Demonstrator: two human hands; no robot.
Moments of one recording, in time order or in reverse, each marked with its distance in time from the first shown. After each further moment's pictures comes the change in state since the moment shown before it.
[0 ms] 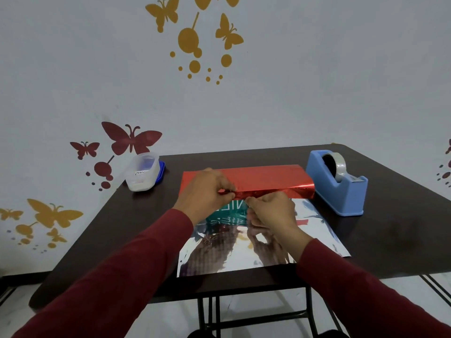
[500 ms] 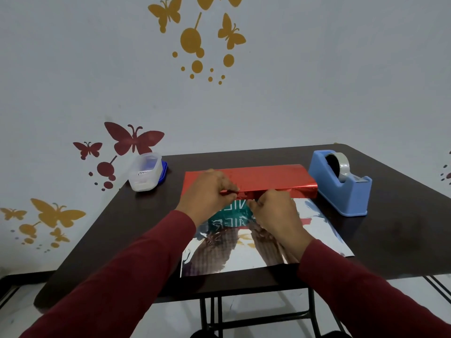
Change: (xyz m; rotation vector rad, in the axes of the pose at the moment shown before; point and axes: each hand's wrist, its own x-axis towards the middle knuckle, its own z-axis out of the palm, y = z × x) left_hand -0.002 -0.006 0.003 -0.055 0.003 -0.028; right_hand 0.007 0.000 0.000 -0.575 0.060 -0.377
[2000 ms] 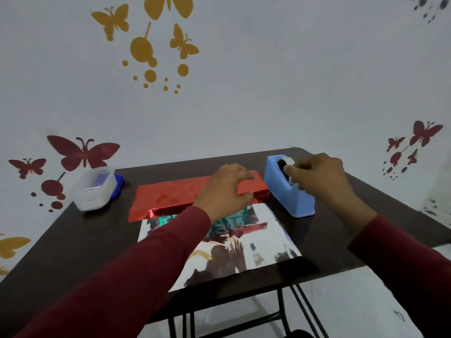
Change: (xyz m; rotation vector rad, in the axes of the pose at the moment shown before) left_hand 0.059 0.108 0.057 -0.044 -0.049 0.180; right_hand 0.015 0.095 -0.163 0.132 0.193 0.210
